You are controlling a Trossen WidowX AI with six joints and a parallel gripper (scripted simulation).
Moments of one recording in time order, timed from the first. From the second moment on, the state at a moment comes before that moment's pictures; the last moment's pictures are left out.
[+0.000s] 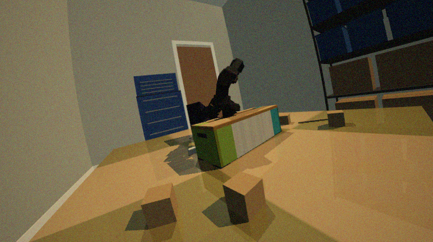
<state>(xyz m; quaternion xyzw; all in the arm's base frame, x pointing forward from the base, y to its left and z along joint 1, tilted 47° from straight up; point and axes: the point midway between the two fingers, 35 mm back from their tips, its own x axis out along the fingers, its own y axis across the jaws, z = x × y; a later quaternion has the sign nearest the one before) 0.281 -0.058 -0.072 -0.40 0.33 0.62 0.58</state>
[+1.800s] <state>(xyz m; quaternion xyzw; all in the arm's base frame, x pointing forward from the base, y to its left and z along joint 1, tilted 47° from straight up) 0.291 -0.147 -0.075 -0.38 0.36 0.60 0.61</state>
